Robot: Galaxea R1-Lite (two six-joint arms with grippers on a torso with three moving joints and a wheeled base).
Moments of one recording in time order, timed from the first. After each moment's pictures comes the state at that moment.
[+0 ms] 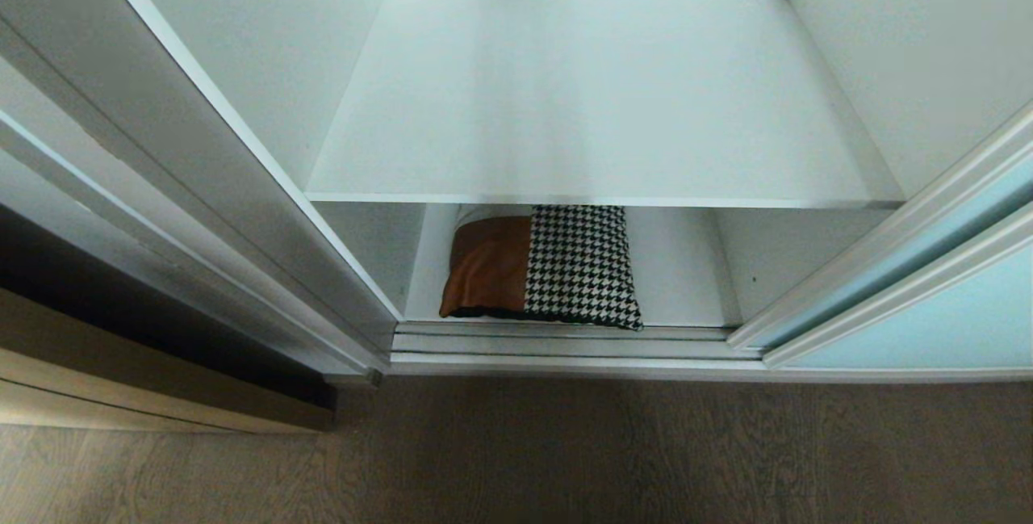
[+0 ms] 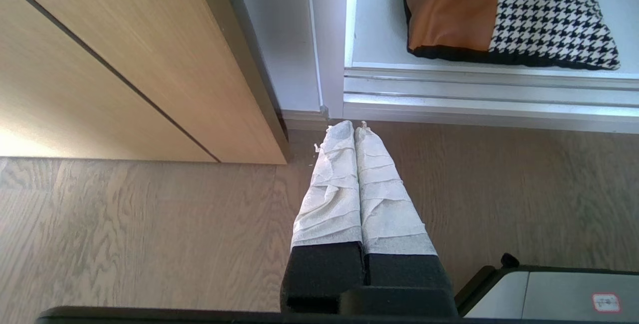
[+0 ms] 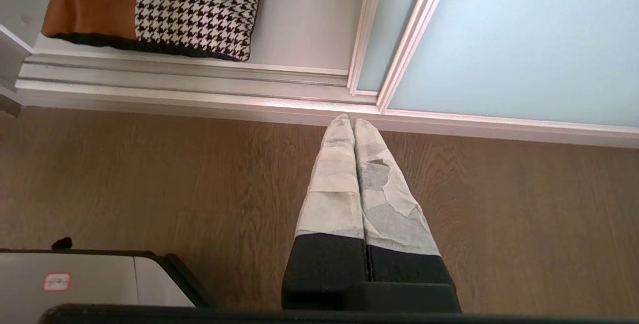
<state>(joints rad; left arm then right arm) 0.01 0.00 0.00 0.00 0.01 0.02 -0.01 0.00 0.00 0.00 -0.01 0.01</state>
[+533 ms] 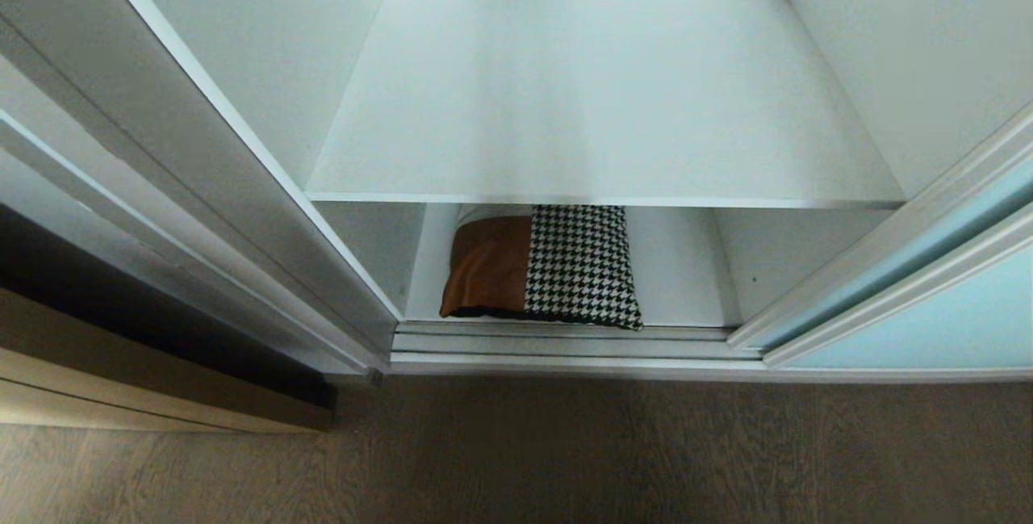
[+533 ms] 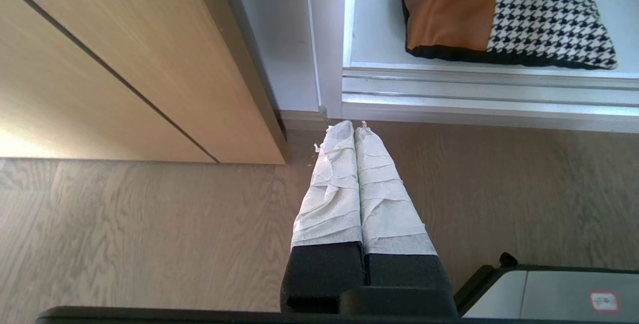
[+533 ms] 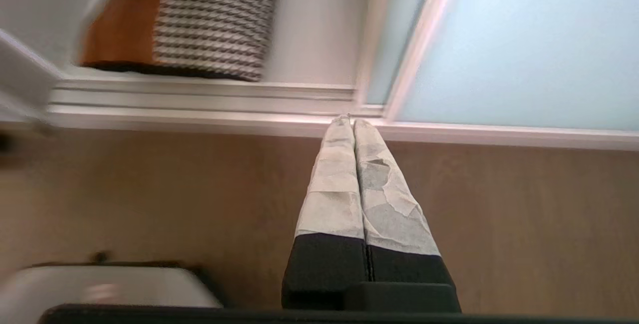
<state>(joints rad) 0.01 0.00 0.00 0.00 0.01 0.02 0.00 0.11 -0.33 0.19 0.02 0.07</state>
